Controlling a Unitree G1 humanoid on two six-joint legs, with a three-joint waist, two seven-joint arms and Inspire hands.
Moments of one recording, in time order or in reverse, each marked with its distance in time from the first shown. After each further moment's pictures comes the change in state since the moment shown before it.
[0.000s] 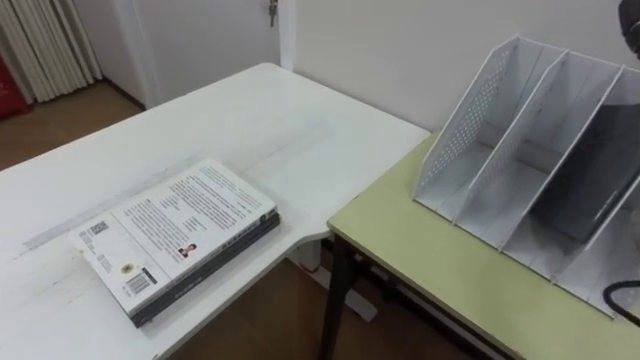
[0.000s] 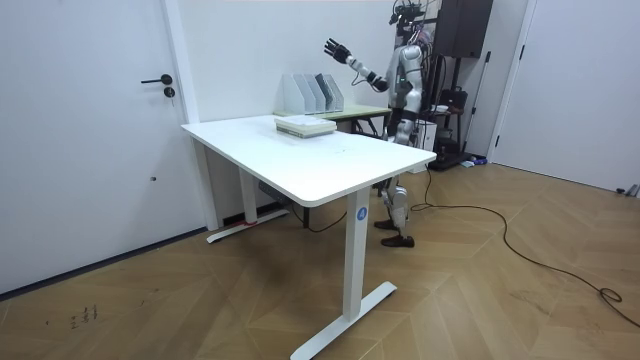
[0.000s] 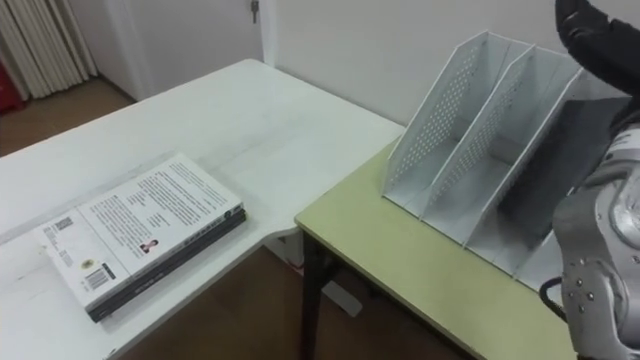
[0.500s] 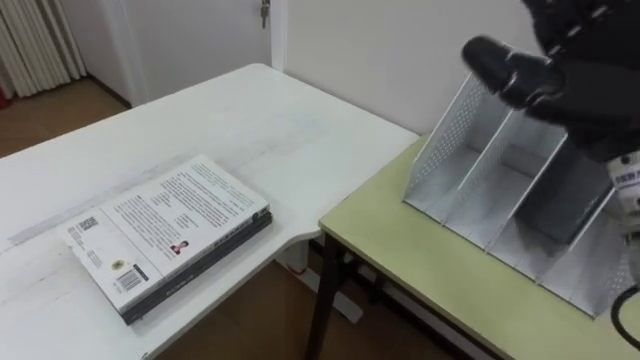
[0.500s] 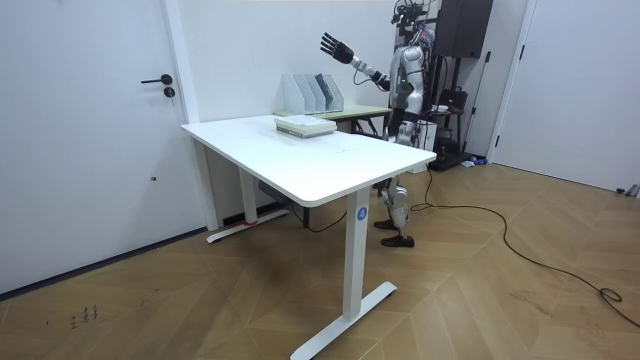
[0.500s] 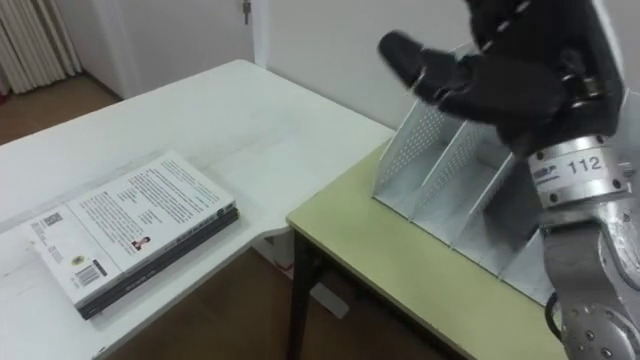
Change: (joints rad) left arm 0.009 0.028 0.030 -0.002 0.001 0.003 -0.049; right arm 0.090 -0.080 0.137 -0.098 0.188 0.083 0.771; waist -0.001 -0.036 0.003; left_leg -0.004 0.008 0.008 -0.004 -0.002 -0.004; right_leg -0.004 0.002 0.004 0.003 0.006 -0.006
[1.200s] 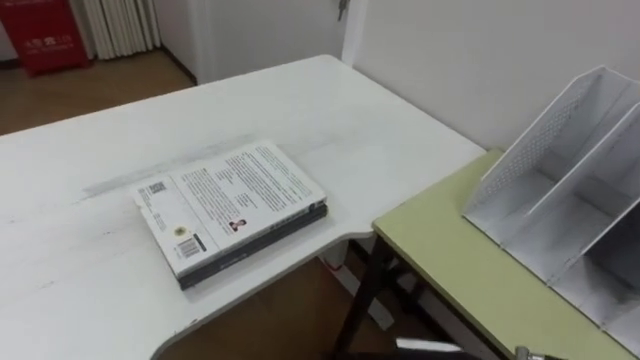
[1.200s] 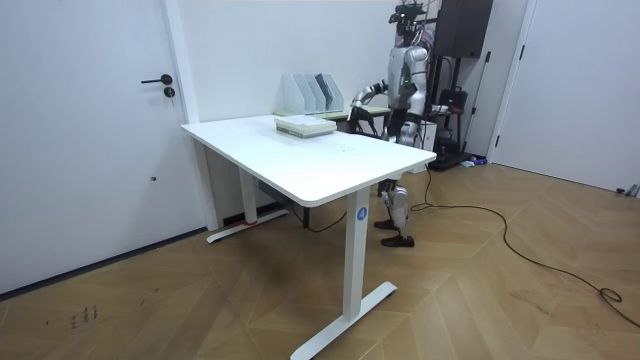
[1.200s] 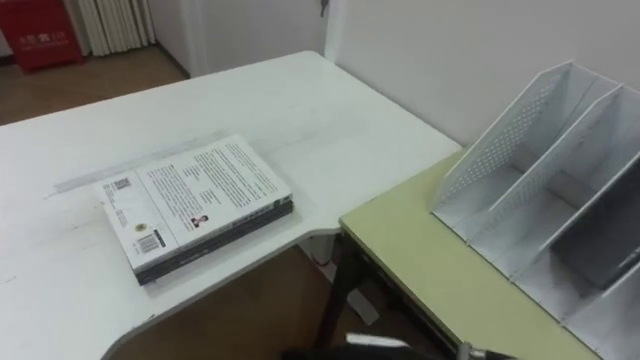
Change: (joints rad) left arm -0.141 0.080 -0.126 0.061 -0.033 0.100 -0.026; right arm 0.324 -0.049 0.410 0.514 -0.805 0.144 0.581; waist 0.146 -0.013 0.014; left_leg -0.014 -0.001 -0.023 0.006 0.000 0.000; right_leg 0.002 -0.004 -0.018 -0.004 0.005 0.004
